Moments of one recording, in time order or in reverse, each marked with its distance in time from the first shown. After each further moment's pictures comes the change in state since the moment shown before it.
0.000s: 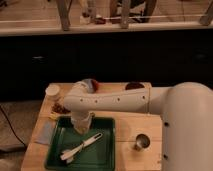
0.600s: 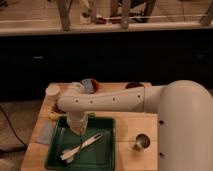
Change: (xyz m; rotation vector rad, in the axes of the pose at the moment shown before) arm -0.005 -0.016 -0.001 -0.001 0.001 -0.046
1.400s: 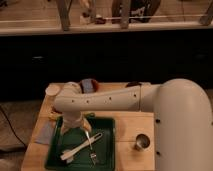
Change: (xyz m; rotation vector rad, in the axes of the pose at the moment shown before) arm -0.001 -0.017 -0.004 0.008 0.005 -0.048
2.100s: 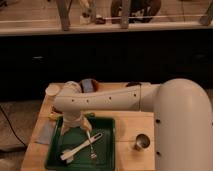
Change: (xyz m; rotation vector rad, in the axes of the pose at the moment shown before) arm 0.002 0.003 -0.003 -0.002 0.005 -0.016
